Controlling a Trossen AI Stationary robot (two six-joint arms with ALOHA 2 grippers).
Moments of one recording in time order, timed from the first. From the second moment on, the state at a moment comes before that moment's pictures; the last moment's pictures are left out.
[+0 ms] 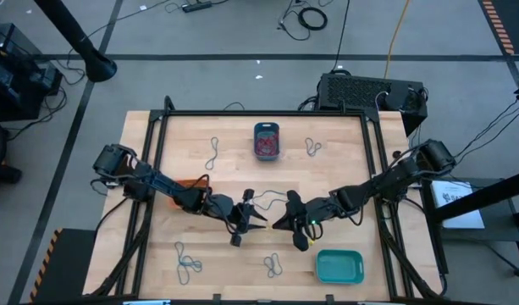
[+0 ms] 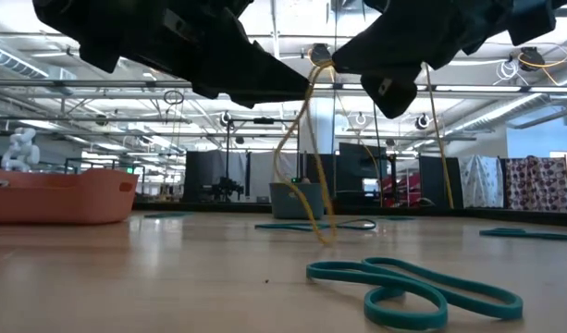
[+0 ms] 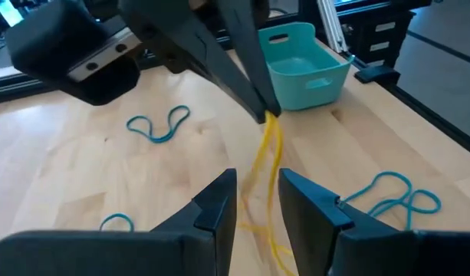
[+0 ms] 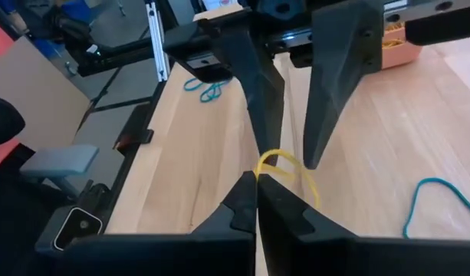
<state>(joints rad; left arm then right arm) -0.30 1.72 0.78 0.59 -0.06 0.11 0.36 1.54 0.75 0.37 0.10 0.44</state>
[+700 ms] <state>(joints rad) -0.30 1.72 0.78 0.57 -0.06 0.12 0.36 1.54 0.75 0.39 0.10 0.42</state>
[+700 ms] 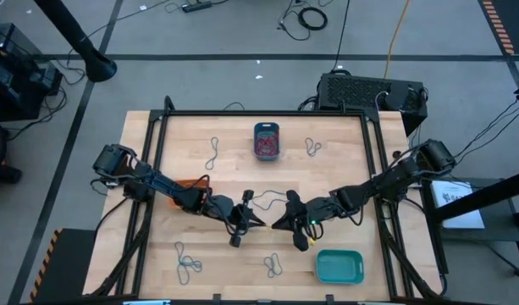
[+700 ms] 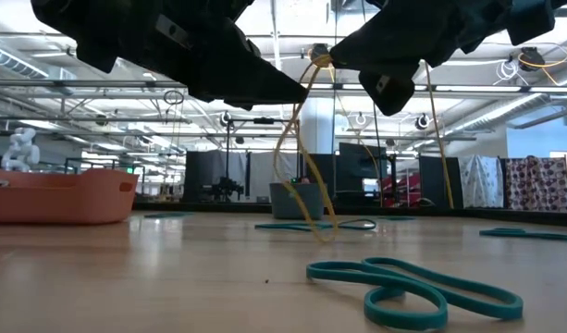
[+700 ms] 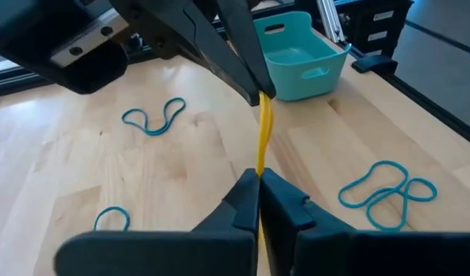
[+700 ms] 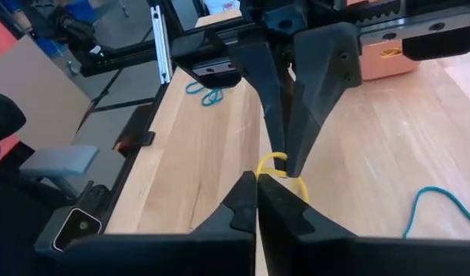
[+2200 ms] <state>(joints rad) -0.31 1.16 1.01 -1.45 -0.32 -0.73 0.32 1.54 0.75 0.29 0.13 0.40</state>
